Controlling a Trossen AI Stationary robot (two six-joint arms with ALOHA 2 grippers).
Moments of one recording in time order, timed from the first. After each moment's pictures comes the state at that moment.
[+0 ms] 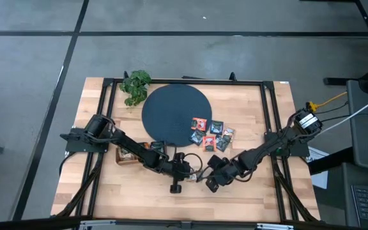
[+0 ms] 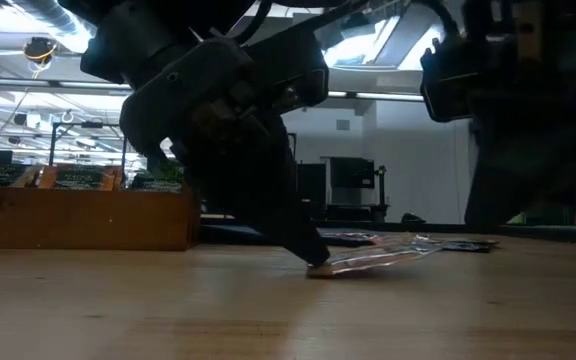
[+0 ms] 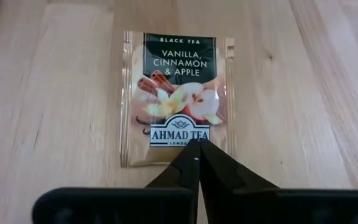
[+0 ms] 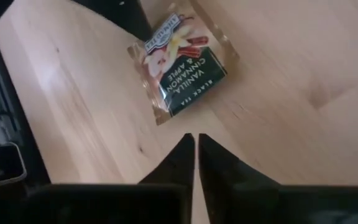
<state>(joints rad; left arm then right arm) -0.38 2.01 1.10 0.10 -0.15 -0.31 0.54 1.72 0.86 -0.11 0.18 1.22</state>
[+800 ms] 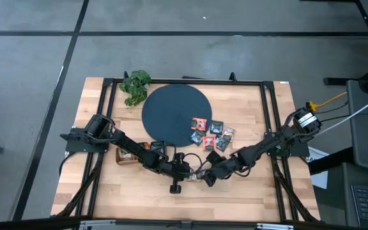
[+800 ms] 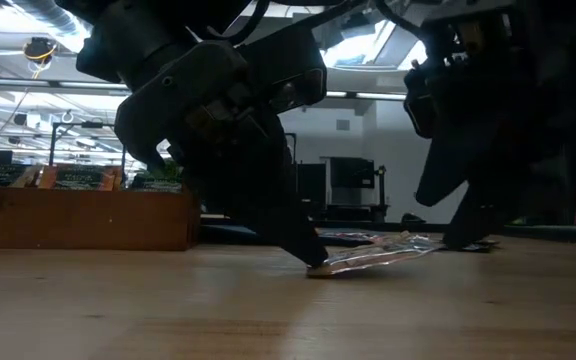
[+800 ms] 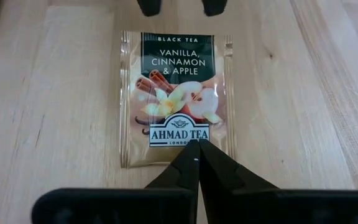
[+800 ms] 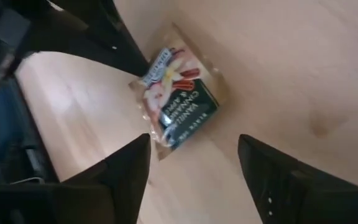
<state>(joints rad) -0.38 2.01 1.10 0.10 -0.17 -0.30 0.48 1.72 0.80 0.05 0.16 1.28</state>
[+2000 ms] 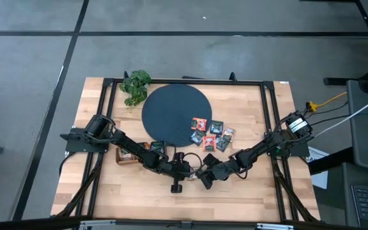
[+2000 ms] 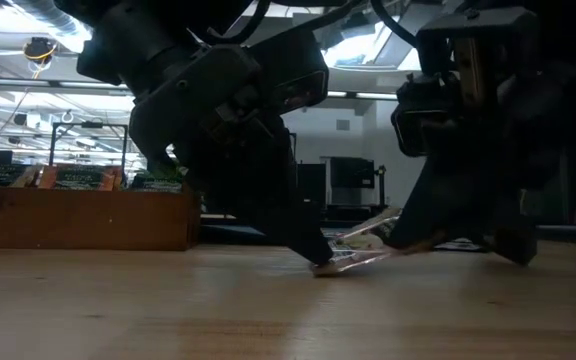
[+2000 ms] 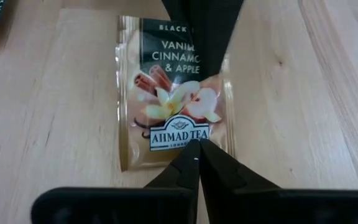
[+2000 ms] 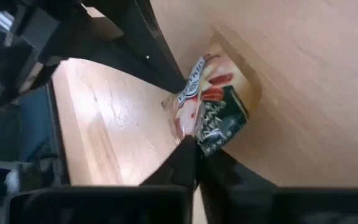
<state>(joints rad) -0.38 2.02 1.09 0.12 -0.19 -0.32 0.47 1.85 0.73 0.42 0.19 1.20</state>
